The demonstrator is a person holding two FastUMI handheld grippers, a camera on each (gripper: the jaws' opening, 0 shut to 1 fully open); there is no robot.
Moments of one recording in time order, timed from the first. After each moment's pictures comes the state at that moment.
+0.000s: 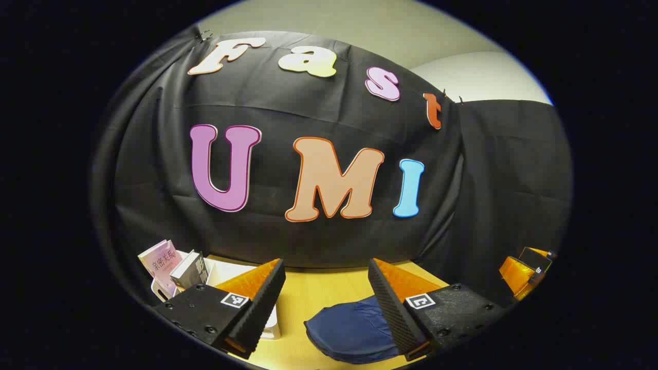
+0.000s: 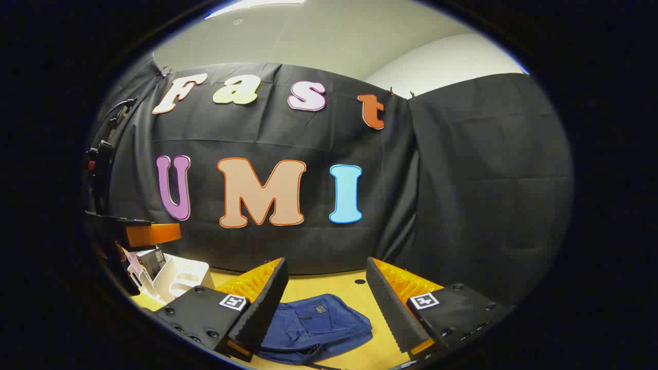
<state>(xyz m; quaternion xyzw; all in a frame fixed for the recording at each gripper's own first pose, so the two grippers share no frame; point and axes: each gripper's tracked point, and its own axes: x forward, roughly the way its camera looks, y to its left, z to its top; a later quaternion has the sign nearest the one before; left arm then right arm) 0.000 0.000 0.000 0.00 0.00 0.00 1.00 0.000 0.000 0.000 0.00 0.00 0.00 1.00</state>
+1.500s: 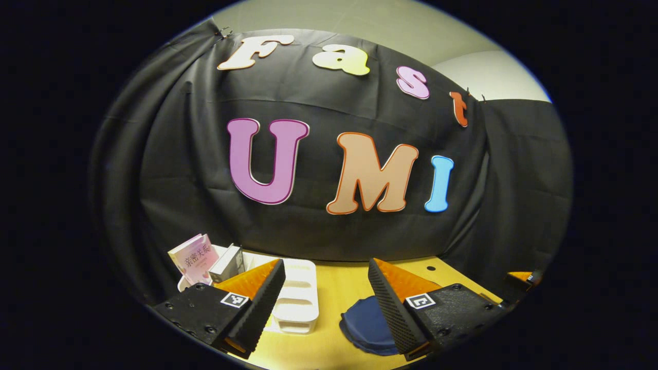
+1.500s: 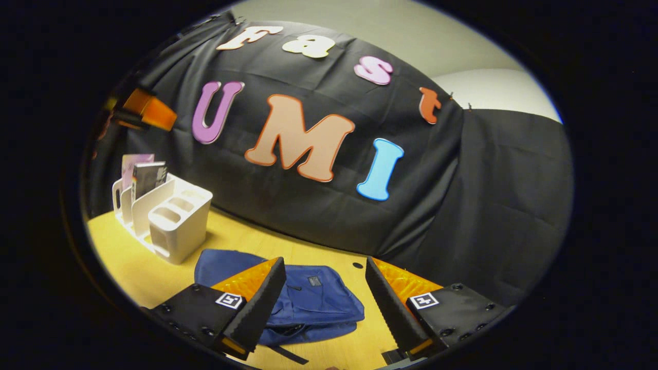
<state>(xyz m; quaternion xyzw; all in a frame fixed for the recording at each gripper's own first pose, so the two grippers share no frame) -0.030 0.093 -0.015 0.00 0.01 0.08 1.00 0.007 0.050 -0.124 -0.20 0.06 0.06 0.98</state>
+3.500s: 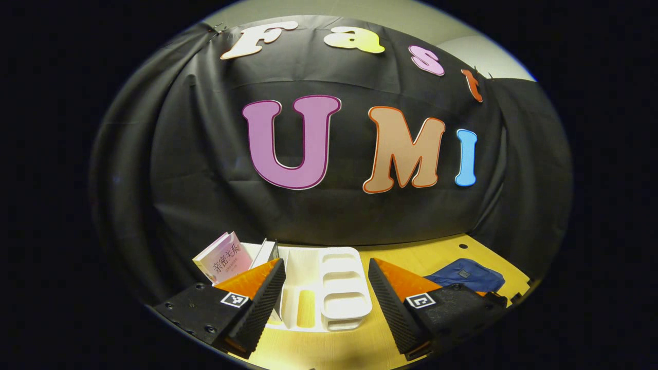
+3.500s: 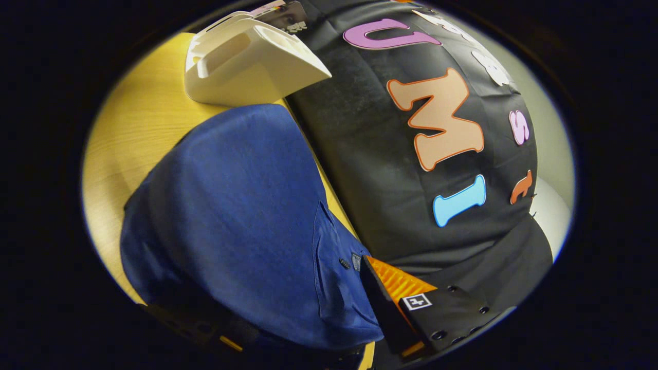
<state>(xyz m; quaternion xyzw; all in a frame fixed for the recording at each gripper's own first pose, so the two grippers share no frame) -0.013 0.170 -0.051 0.04 0.07 0.11 0.99 0.093 0.121 -0.339 -0.53 0.10 0.11 0.83</state>
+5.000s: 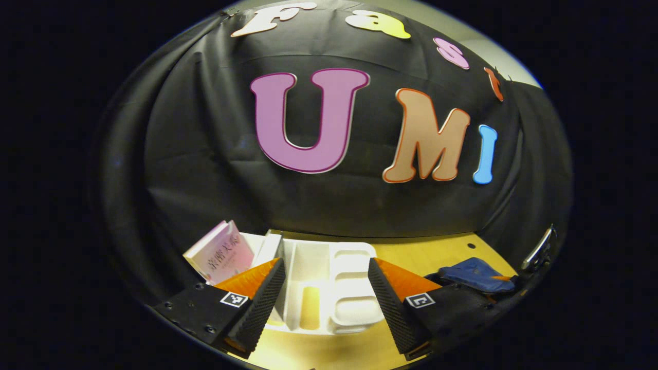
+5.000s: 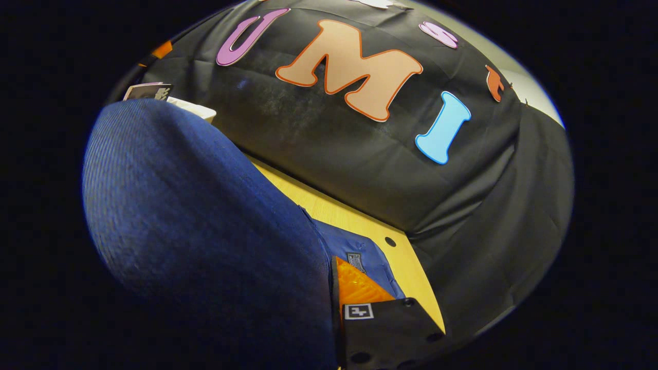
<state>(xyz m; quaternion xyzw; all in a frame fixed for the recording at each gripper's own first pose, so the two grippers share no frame) 0.032 0.244 -0.064 0.02 0.11 0.14 0.98 0.139 0.086 -0.269 -0.26 0.19 0.10 0.94</state>
